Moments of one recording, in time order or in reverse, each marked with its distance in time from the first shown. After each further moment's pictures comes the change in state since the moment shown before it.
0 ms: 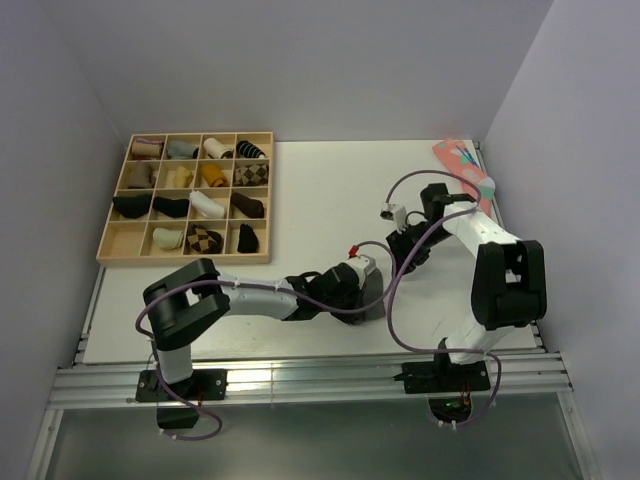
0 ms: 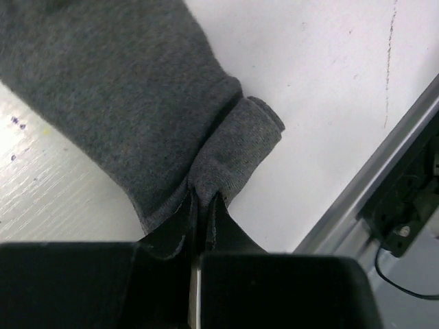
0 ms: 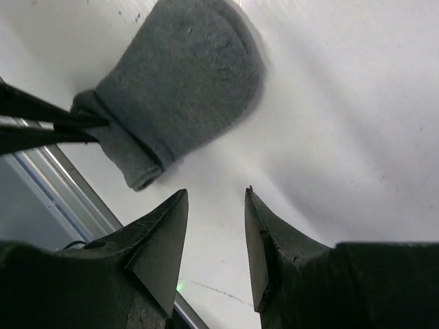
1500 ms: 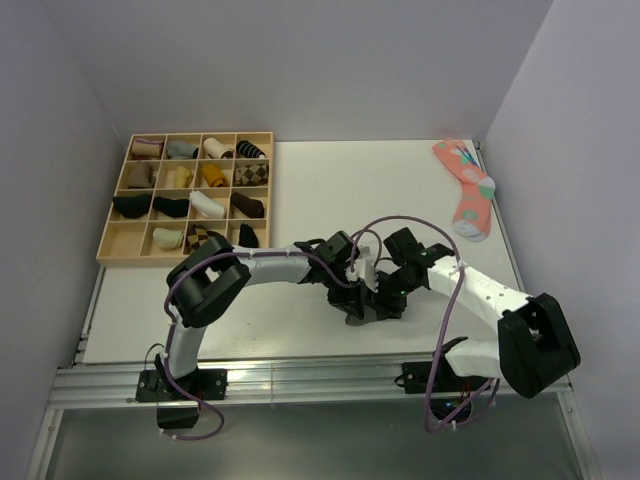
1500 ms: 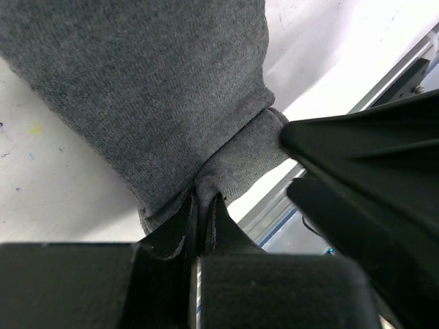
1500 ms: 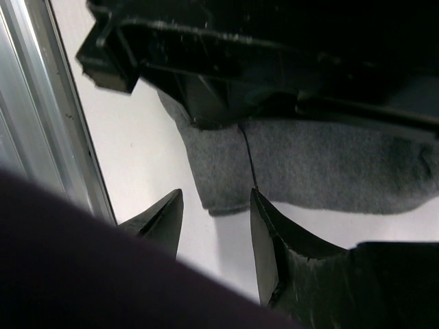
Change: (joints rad) left arm 0.194 0.187 0.291 -0.402 0.496 -0.180; right arm 0.387 -0.398 -0.400 0.182 0.060 -0.214
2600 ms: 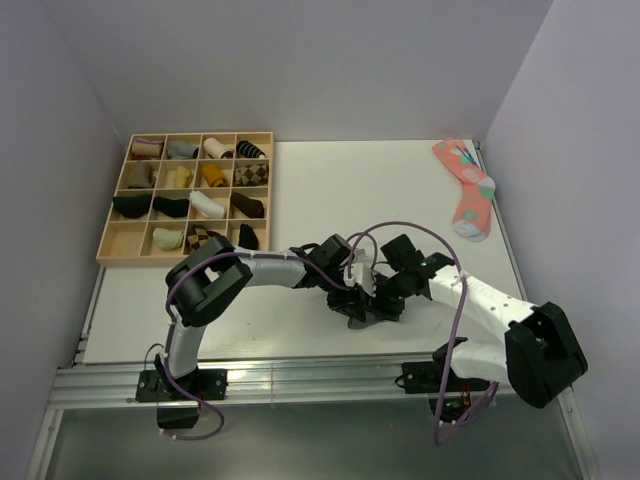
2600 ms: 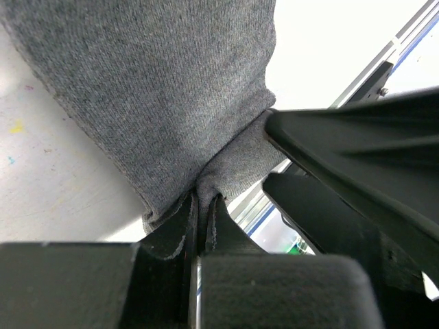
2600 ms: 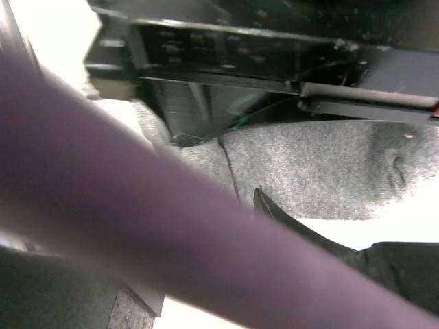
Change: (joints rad) left arm 0.016 0.000 -0.094 0.161 0.078 -0.122; right arm 0.069 -0.029 -0.060 0.116 0.077 0.071
